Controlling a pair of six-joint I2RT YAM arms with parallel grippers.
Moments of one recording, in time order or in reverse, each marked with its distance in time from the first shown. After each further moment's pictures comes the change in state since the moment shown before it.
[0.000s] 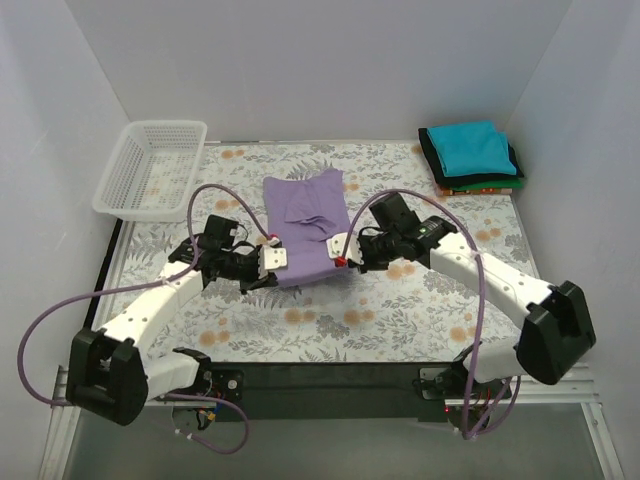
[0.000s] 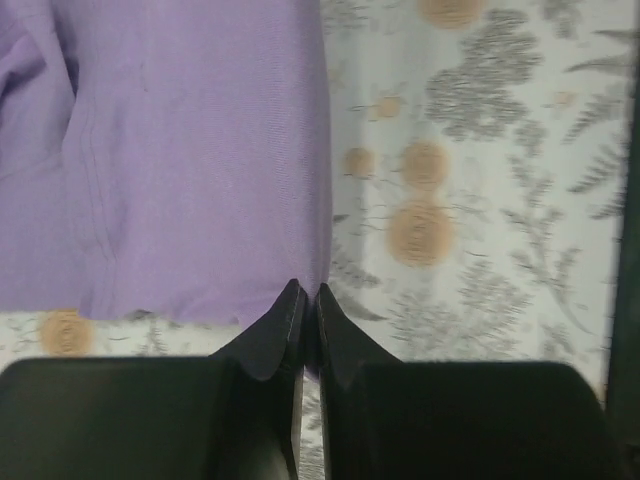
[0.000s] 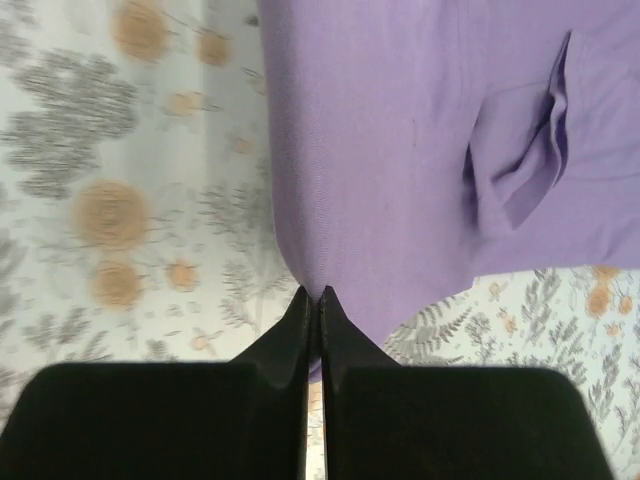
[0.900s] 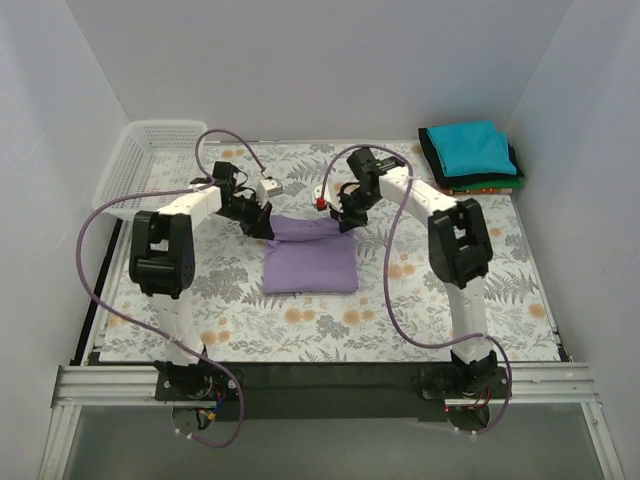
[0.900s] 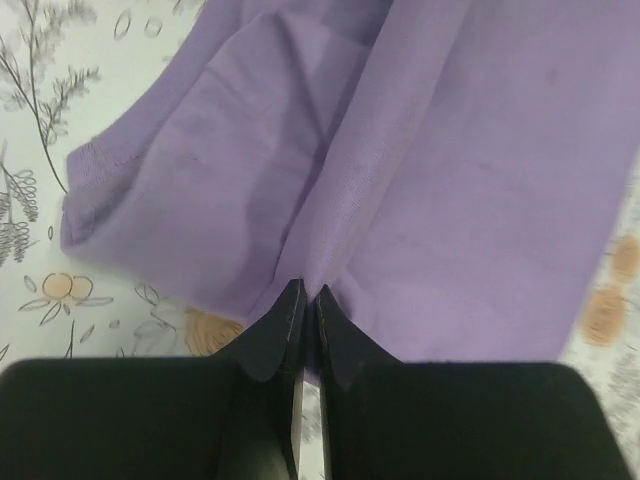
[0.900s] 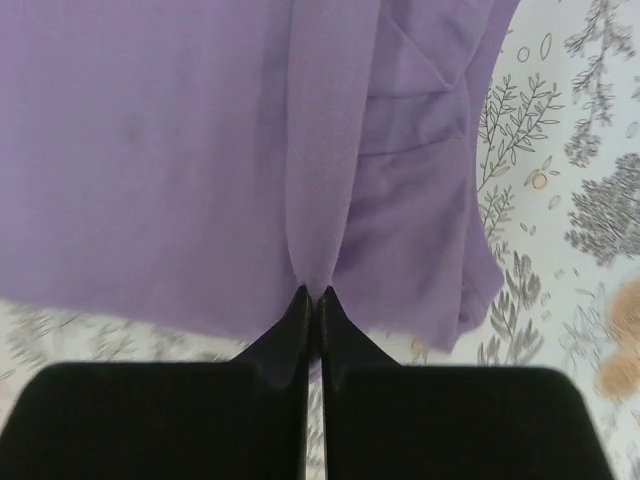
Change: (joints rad) left arm 0.201 0.685 0.607 -0.163 0.071 -0.200; right arm -0.154 0.647 0.673 -0.321 -0.145 -0.136
